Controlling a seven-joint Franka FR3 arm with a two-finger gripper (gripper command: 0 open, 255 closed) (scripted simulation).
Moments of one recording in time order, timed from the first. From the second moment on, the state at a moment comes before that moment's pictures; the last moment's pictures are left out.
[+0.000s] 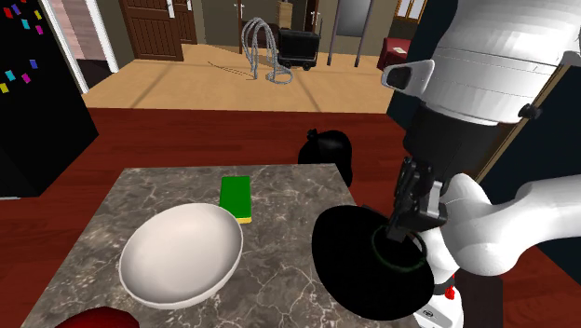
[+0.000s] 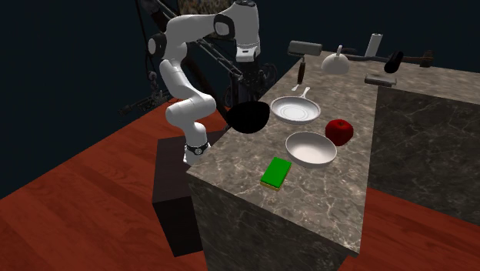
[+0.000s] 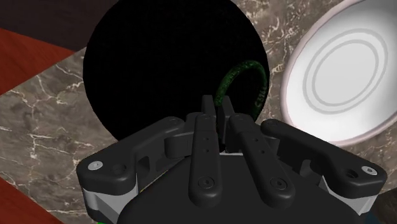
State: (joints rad) arm 0.39 -1.01 0.37 -2.35 0.42 1.45 0.35
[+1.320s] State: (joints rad) arm 0.41 -1.06 0.41 -2.49 0.45 1.54 0.33
